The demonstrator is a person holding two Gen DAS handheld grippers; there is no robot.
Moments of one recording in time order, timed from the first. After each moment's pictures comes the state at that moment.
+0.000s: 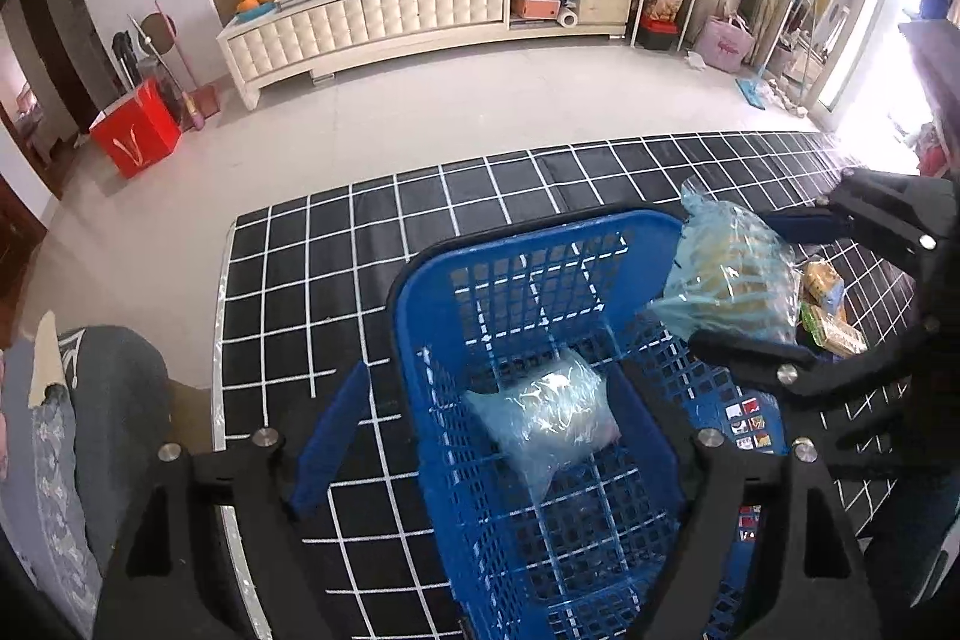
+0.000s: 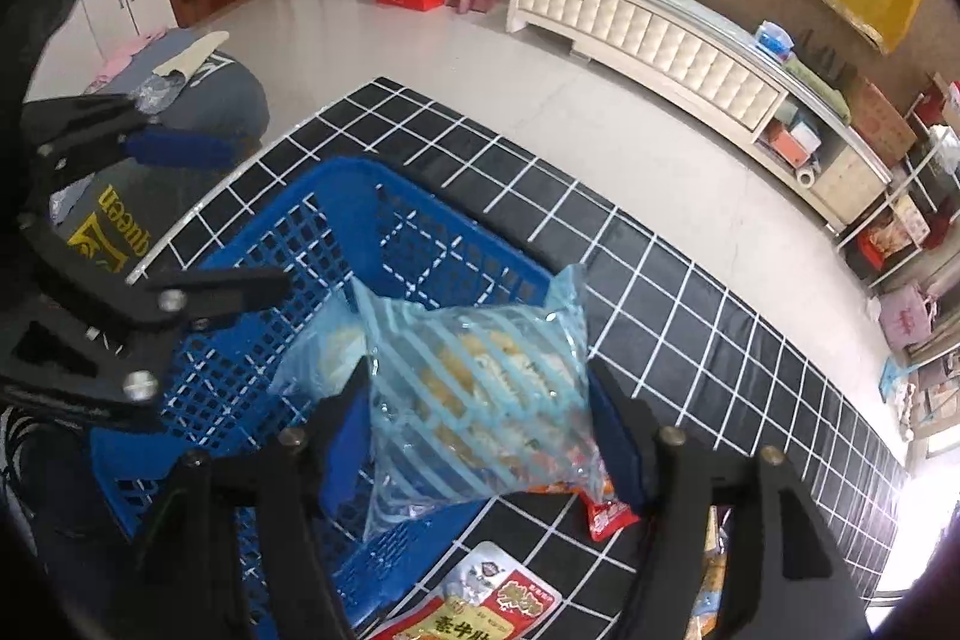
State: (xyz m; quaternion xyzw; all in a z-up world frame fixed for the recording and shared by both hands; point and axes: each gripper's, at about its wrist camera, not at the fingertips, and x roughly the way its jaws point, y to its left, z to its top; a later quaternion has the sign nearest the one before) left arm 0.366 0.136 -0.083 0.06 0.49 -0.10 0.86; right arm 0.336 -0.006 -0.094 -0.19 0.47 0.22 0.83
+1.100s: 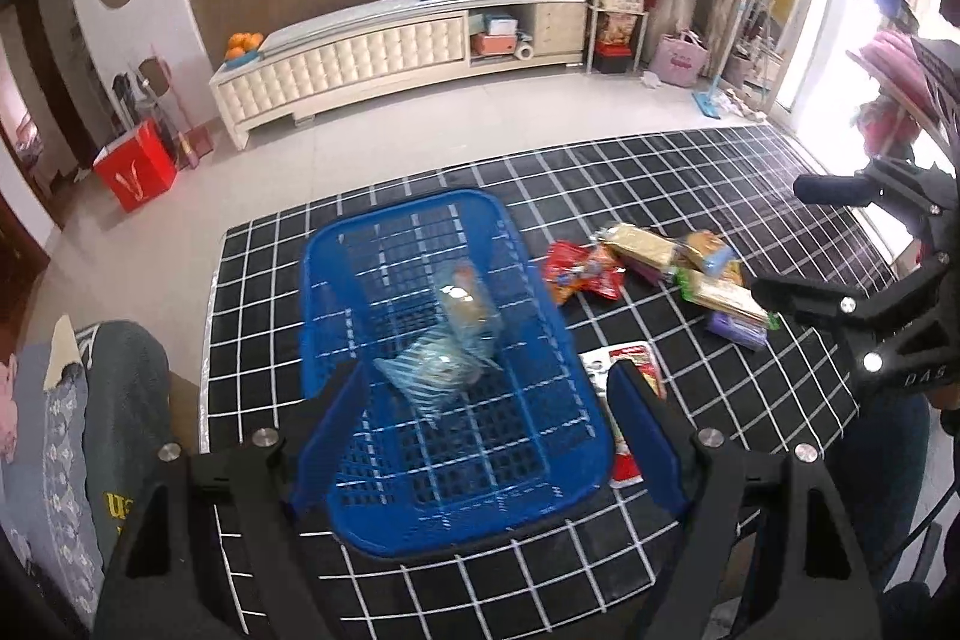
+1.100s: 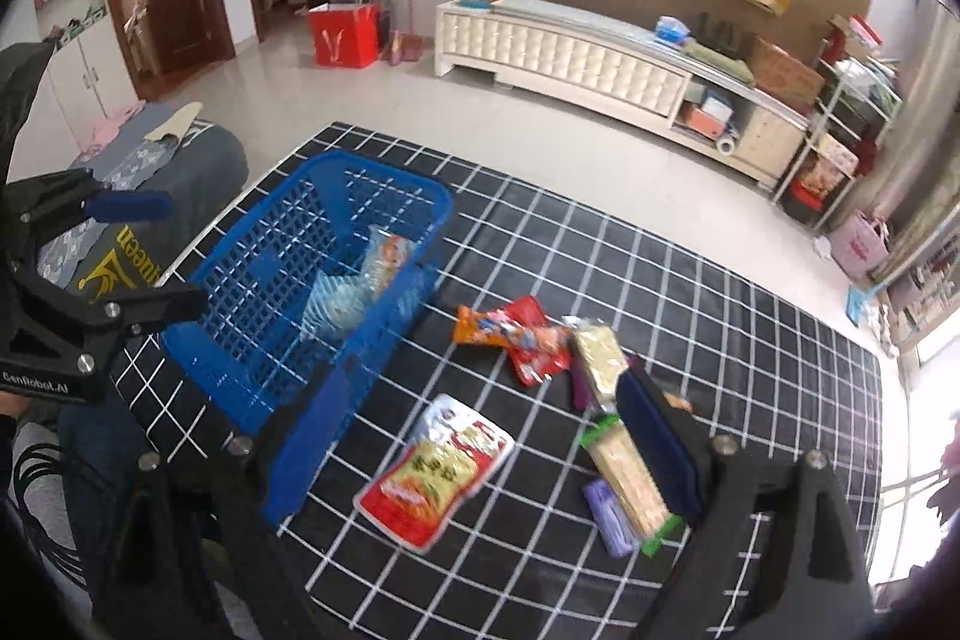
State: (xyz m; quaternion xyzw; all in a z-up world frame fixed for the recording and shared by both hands) left arm 0.235 0.051 -0.028 0.09 0.44 -0.12 0.88; right arm 0.203 -0.126 -0.026 -0.12 0.43 0.16 0.88
